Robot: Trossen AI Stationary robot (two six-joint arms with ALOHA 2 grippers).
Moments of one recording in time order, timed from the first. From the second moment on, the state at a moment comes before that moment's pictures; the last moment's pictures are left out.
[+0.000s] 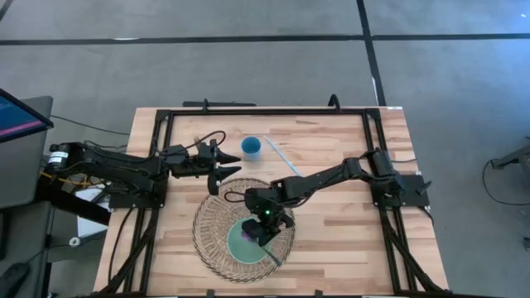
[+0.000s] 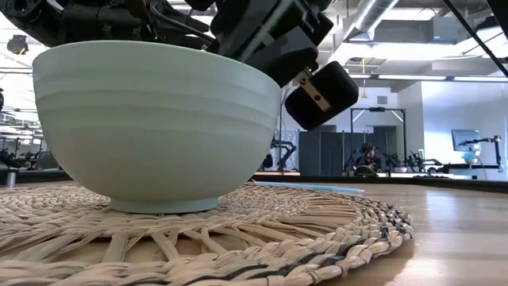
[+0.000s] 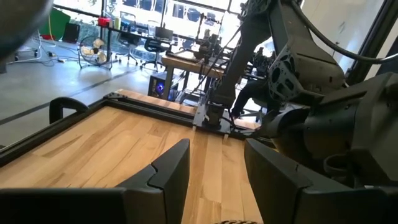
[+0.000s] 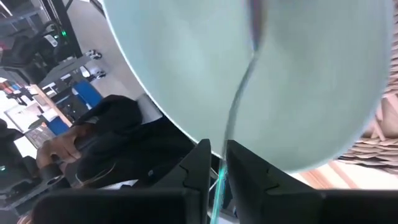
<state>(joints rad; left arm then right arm) 0.02 0.89 0.38 0.68 -0.05 -0.18 0.20 2.10 1.55 -0.39 -0.71 1.36</state>
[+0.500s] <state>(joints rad) 0.02 0.89 0.38 0.68 -0.05 -0.18 0.19 2.10 1.55 -0.38 -0.70 1.33</state>
